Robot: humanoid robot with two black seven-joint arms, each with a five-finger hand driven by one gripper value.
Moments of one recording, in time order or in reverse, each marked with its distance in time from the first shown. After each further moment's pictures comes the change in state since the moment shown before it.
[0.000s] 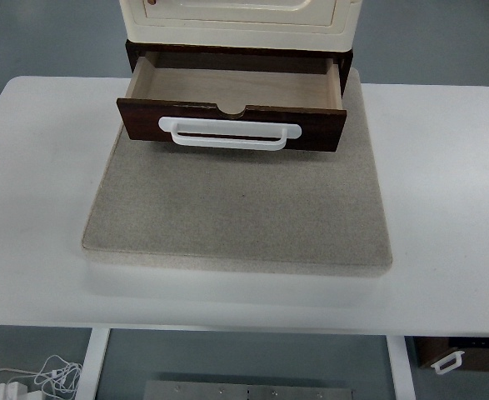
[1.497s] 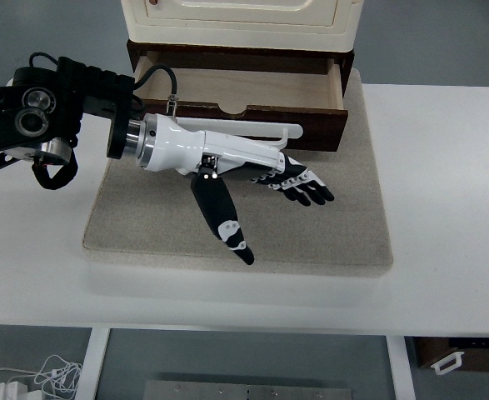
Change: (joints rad) left arm -0.076 -0.011 0.726 -0.280 0.400 -0.173 0.064; right arm 0.000 0.000 0.000 0.001 0.000 0.000 0.000
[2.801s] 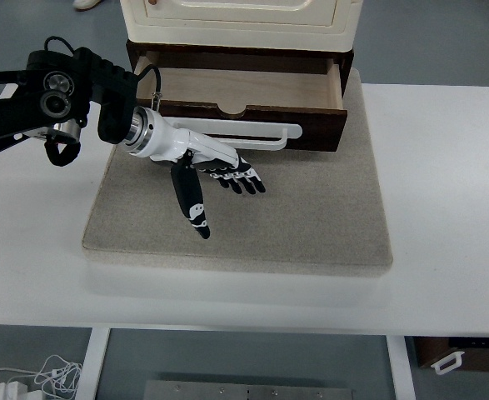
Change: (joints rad) left arm -0.051 -0.070 0.036 0.183 0.049 -0.044 0.306; right arm 0.000 0.000 0.000 -0.001 0.000 0.000 0.000
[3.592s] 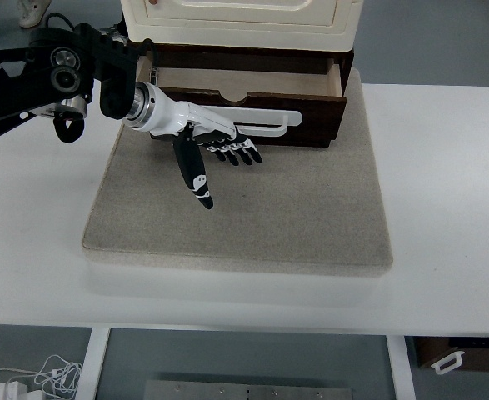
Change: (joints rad) left arm -0.027 -0.043 -0.009 0.142 0.007 0.003 -0.002; right arm 0.000 0.000 0.000 0.000 0.000 0.000 0.000
